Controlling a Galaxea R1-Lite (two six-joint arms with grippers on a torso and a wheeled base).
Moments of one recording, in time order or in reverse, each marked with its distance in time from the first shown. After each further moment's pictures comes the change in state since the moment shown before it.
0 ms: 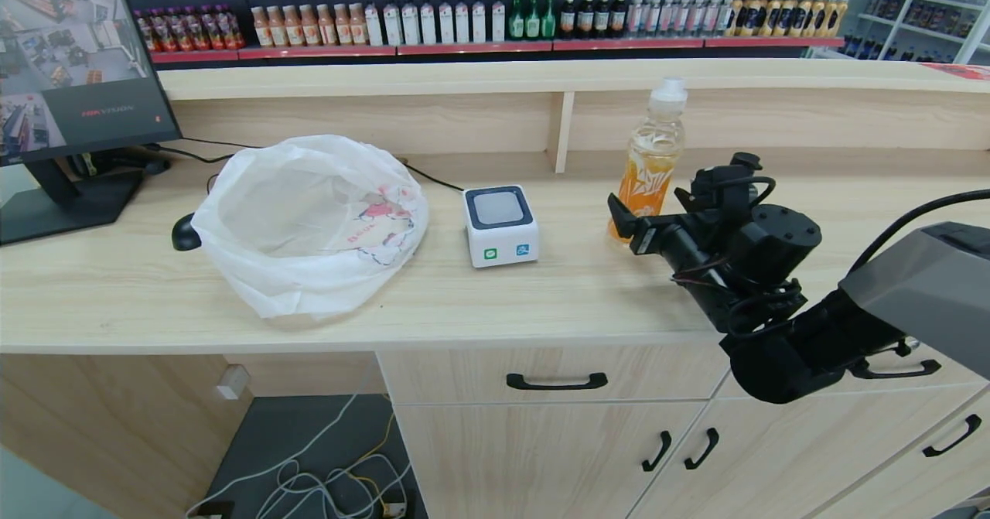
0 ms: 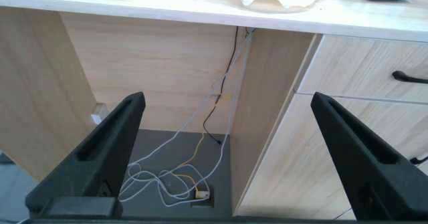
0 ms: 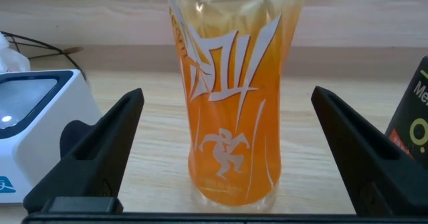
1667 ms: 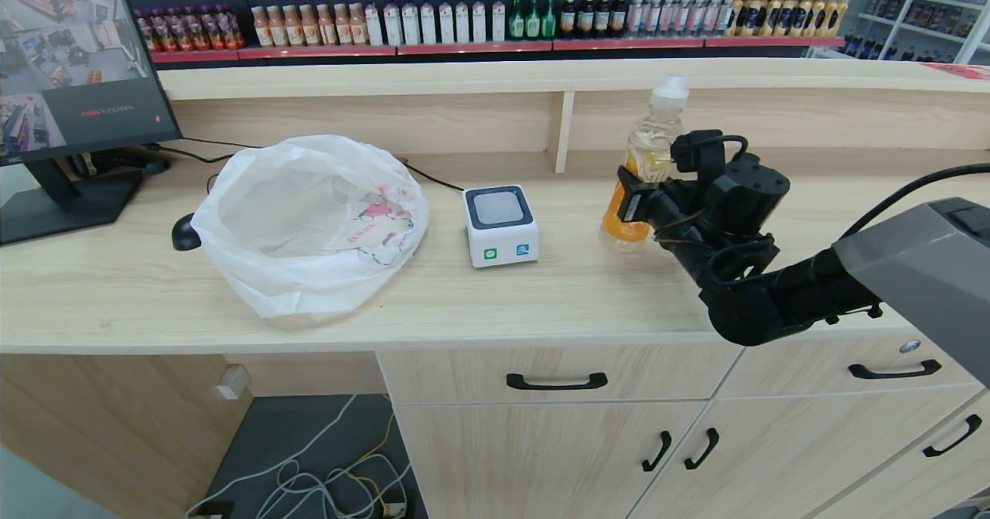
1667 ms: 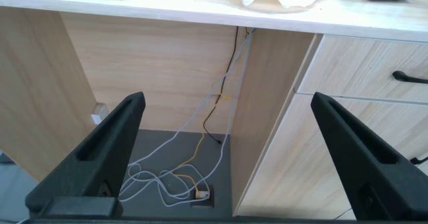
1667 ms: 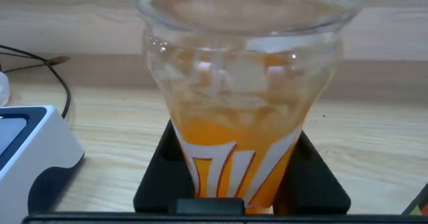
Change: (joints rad) left arm 0.000 0.000 0.000 0.000 0.000 0.000; right arm -0.011 0.047 -0.296 0.276 0.003 0.001
